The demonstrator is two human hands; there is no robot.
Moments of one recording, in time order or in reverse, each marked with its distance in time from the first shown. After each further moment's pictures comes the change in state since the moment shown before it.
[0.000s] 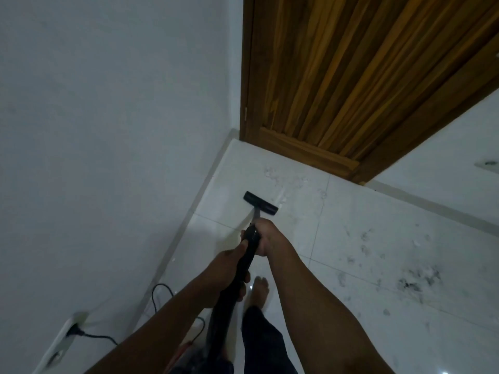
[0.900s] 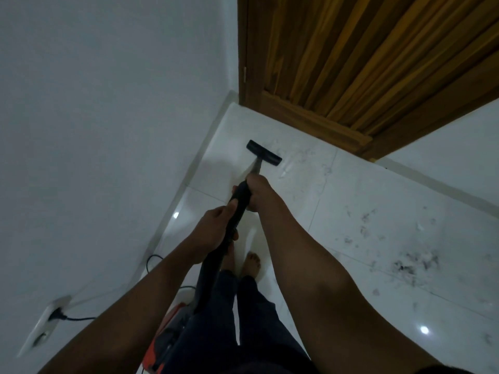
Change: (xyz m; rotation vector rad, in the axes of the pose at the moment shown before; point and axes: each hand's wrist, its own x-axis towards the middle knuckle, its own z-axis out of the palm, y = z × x) left_hand 0.099 0.079 0.007 0.114 0.146 0.132; right_hand 0.043 -0.129 0.012 -0.115 0.075 0.039
